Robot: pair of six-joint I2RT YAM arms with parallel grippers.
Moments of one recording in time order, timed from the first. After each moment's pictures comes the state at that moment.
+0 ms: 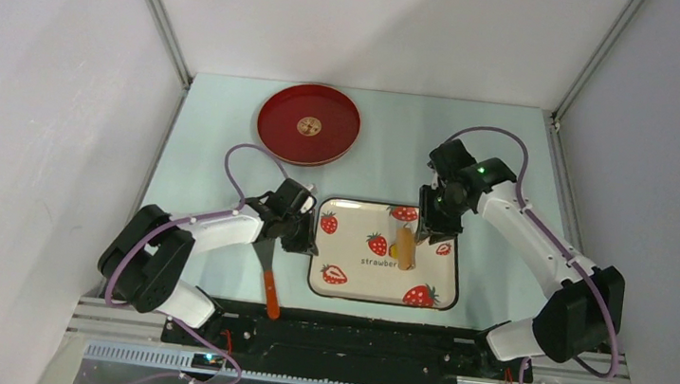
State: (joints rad) left arm -0.60 1.46 0.68 -0.29 0.18 -0.62; right arm 0.50 1.43 1.29 -1.14 -0.14 0.47
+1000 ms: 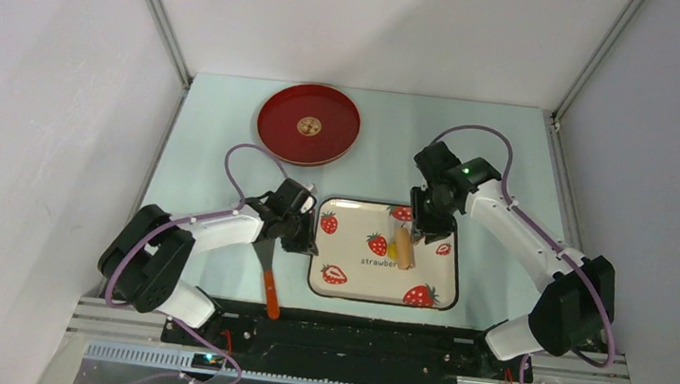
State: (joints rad) left arm -0.60 1.47 0.68 -0.28 0.18 -0.62; right arm 0.57 1.48 1.30 -1.12 -0.06 0.47
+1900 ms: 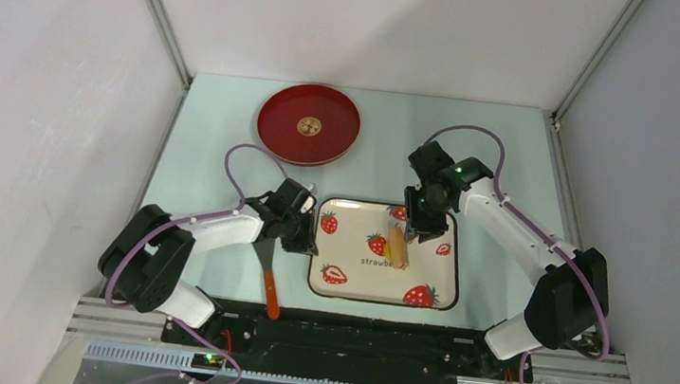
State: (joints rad) left arm -0.60 1.47 0.68 -0.28 0.18 -0.62; right arm 0.59 1.52 1.30 -1.07 -0.07 0.48
